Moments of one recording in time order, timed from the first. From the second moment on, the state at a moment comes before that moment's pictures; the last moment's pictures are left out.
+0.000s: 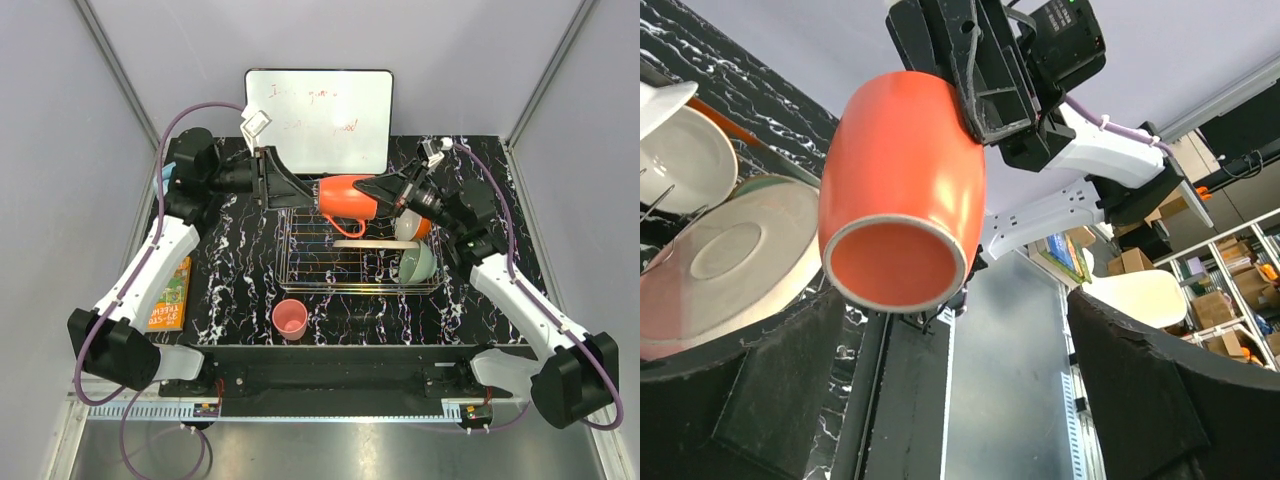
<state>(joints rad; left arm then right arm) -0.31 1.33 1.29 0.05 1.22 -0.77 0.39 1.14 0.90 0.54 -0.64 1.48</state>
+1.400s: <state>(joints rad) -0.33 1.35 1.28 -0.06 1.14 -0.65 0.57 1.35 0.96 0.77 -0.56 1.52</state>
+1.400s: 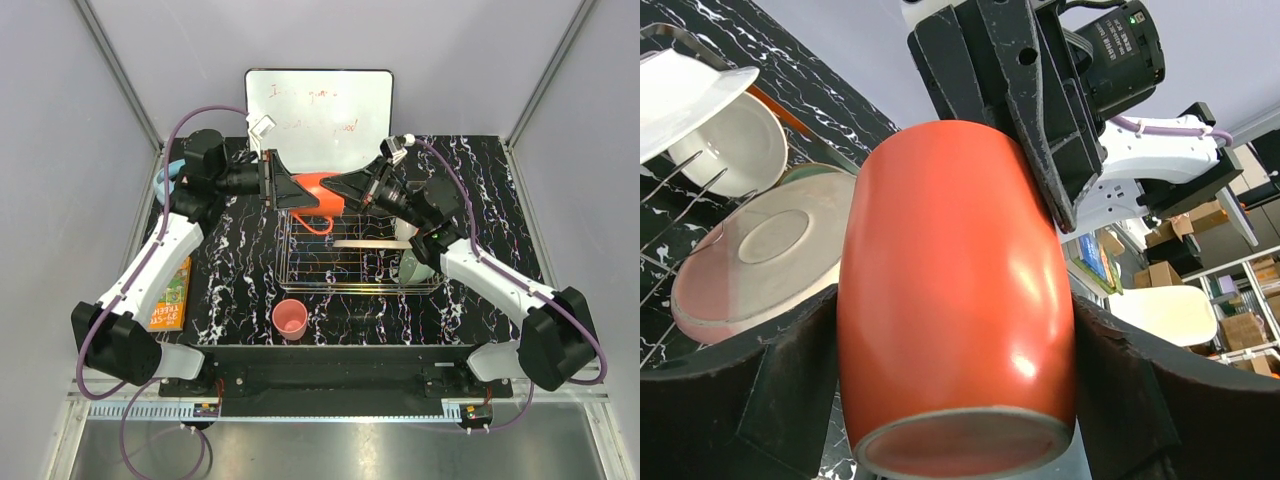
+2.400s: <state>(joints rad) -0.21 1.40 1.42 -0.73 0.83 -0.11 0.51 1.09 1.00 0.17 -0.42 1.22</state>
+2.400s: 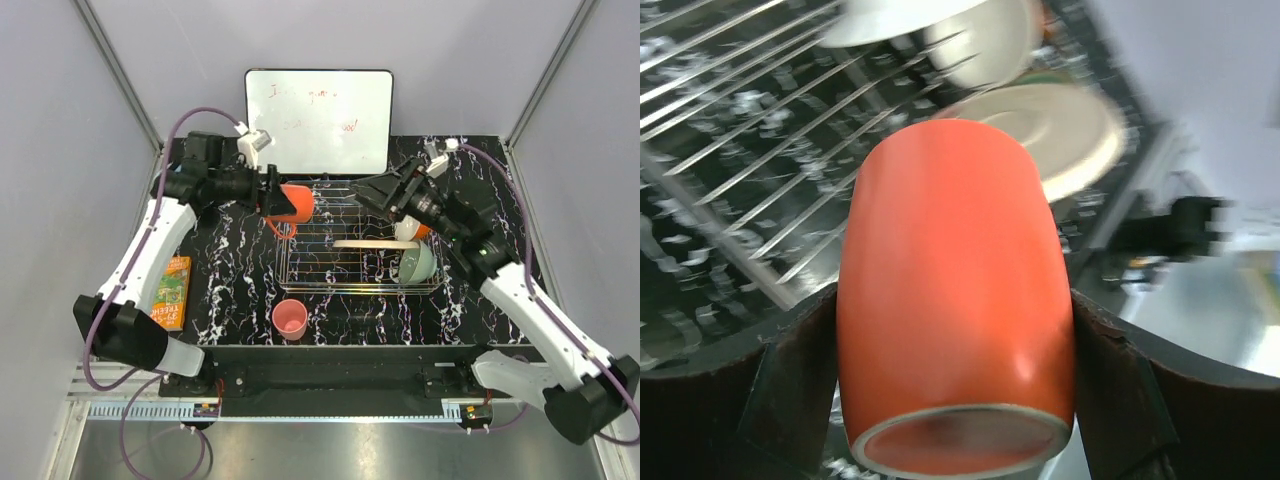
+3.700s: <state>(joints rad) -0.53 2.00 1.79 -0.92 0.13 0.02 0.51 0.73 0.95 -0.24 -0.16 0.91</state>
